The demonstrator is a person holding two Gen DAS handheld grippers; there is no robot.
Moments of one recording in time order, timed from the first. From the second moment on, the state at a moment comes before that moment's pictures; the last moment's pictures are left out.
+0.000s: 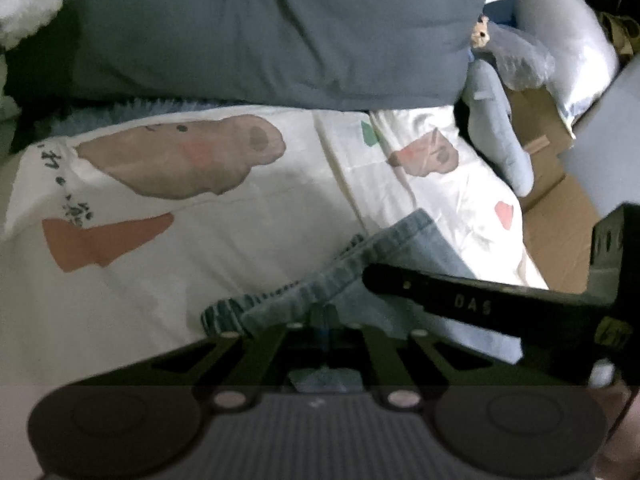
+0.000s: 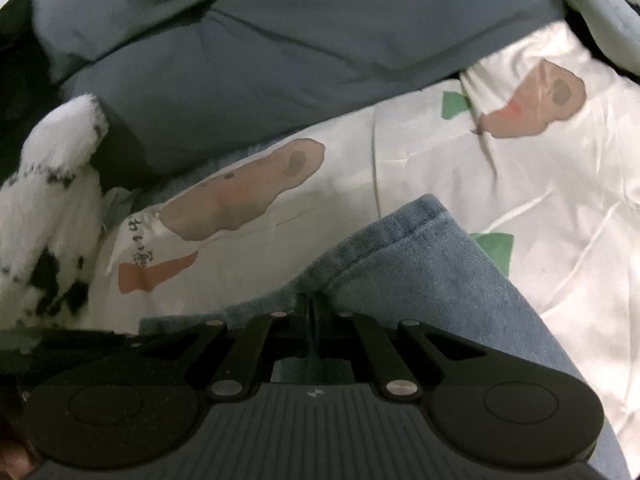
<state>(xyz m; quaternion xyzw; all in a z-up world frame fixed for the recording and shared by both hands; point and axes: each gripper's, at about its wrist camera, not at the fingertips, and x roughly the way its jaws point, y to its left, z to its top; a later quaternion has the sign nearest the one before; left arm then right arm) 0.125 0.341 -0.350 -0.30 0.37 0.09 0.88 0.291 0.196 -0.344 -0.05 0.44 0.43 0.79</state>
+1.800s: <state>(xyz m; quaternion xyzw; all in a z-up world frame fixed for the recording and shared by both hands) 0.110 0.252 -0.343 -0.19 0.45 0.00 0.88 0.213 0.018 -0.348 -0.23 0.46 0.39 0.77</state>
